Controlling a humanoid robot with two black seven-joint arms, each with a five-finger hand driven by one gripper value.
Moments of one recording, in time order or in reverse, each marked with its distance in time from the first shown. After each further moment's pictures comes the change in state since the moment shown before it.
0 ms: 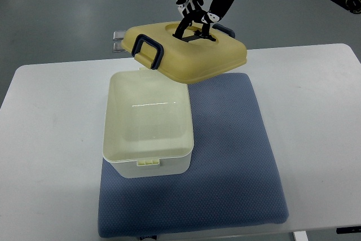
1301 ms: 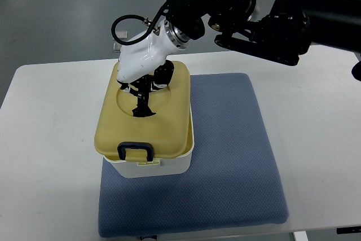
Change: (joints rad) left arm 0.000 0.000 0.002 0.001 0.000 0.000 0.000; right arm 0.005 0.260 -0.047 0.214 -0.228 -0.139 0.005
